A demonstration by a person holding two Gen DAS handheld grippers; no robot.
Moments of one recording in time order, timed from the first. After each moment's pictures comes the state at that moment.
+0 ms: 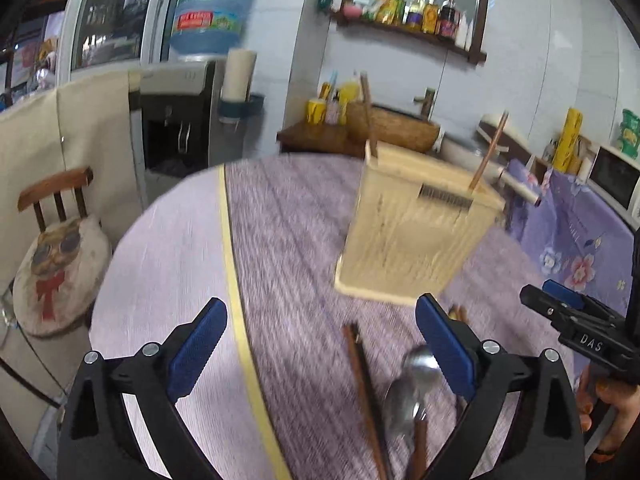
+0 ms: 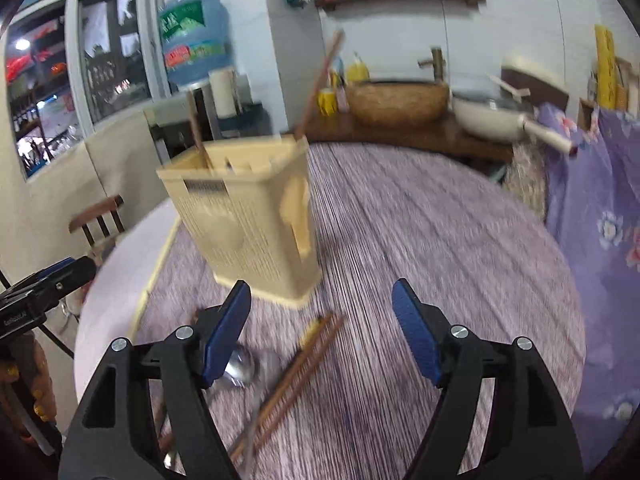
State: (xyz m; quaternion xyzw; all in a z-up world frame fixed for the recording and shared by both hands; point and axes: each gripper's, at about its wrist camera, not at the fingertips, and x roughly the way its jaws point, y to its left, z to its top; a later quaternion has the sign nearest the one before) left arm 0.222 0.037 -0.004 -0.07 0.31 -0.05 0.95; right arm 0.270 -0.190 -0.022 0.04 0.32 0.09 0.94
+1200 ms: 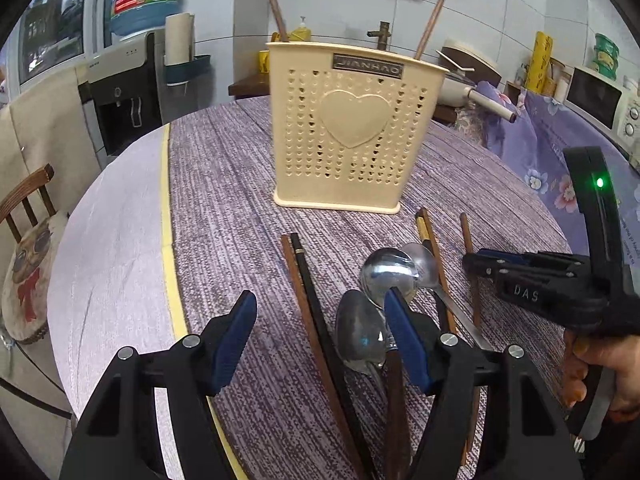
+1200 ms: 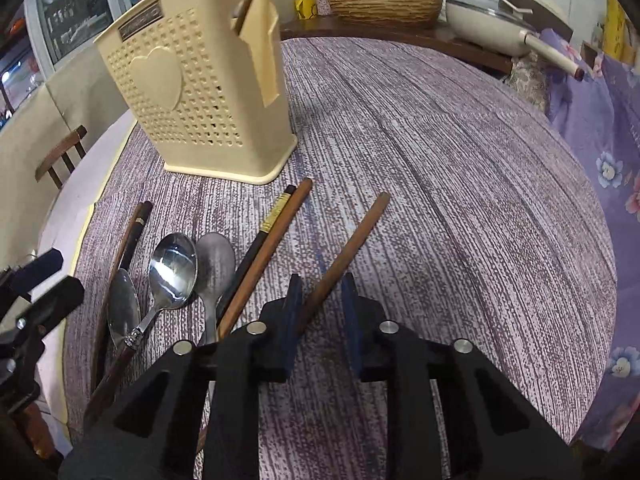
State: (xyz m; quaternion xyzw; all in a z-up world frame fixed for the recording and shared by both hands) left arm 0.213 -0.021 -0.051 0.00 0.37 -0.10 0.92; right arm 0.291 -0.182 -0.091 0.04 0.45 0.07 0.89
